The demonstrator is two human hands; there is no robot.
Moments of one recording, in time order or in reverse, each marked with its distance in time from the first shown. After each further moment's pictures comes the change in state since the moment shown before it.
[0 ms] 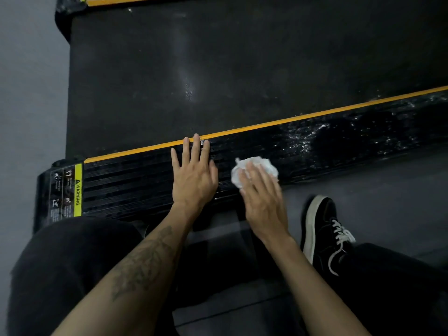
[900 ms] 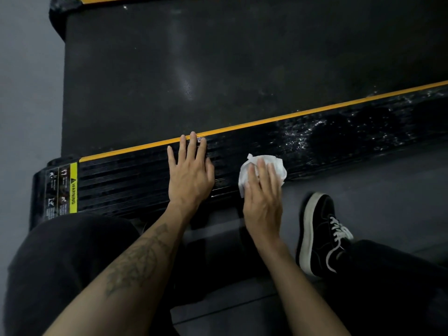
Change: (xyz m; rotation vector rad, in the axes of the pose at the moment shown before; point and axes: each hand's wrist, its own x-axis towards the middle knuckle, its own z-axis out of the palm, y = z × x) left_hand -0.001 0.001 0.000 -0.003 0.022 0.008; right_hand -0.001 -0.011 0.002 0.065 0.132 0.264
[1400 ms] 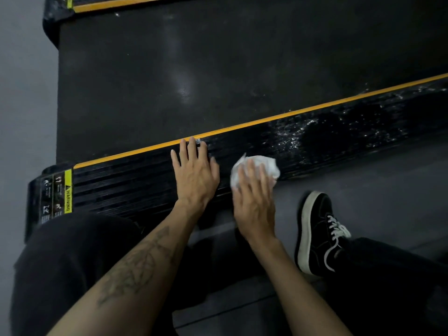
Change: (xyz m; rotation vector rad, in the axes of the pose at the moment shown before) left_hand 0.007 0.032 0.000 -0.048 0.003 -0.089; right_hand -0.001 0.000 -0.002 0.028 -0.069 -0.069
